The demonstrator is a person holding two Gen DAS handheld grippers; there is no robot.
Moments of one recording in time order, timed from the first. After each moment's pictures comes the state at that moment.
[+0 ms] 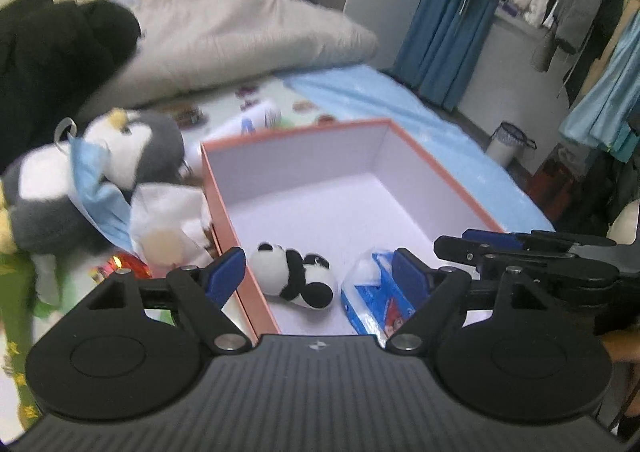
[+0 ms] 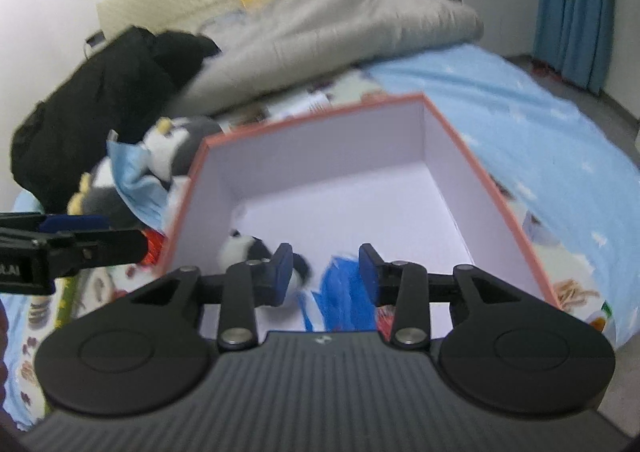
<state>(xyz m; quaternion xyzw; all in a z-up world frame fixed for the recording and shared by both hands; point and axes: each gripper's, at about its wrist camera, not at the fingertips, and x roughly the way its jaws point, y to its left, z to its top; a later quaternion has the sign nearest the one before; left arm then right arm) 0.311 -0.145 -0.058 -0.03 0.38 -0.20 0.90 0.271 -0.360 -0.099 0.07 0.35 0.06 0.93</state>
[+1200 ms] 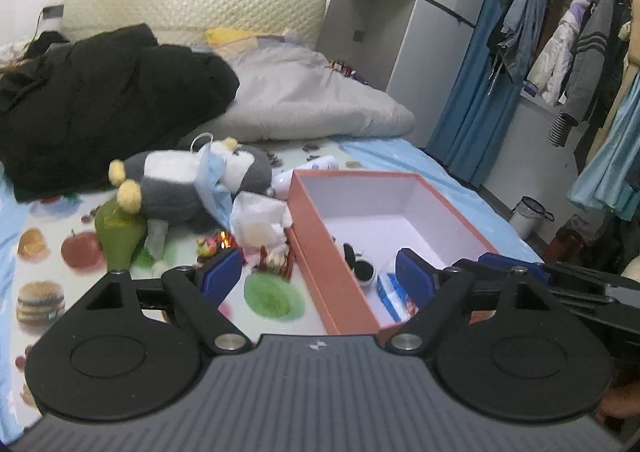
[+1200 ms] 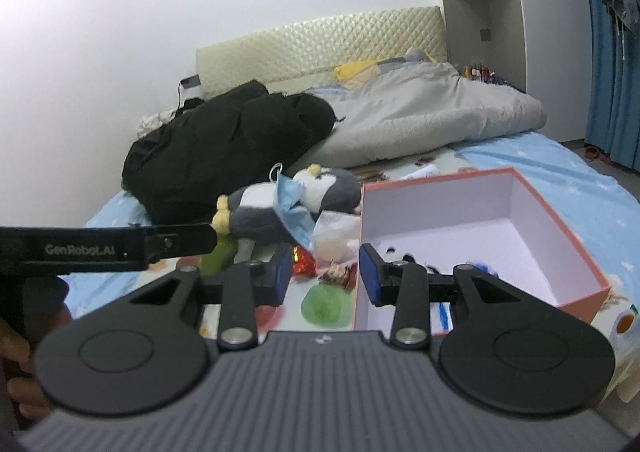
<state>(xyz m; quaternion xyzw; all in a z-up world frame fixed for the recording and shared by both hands) 0.121 -0.029 -0.014 -0.09 0.29 -0.13 0.94 0.115 -0.253 -0.050 0.05 0.24 0.15 0.96</state>
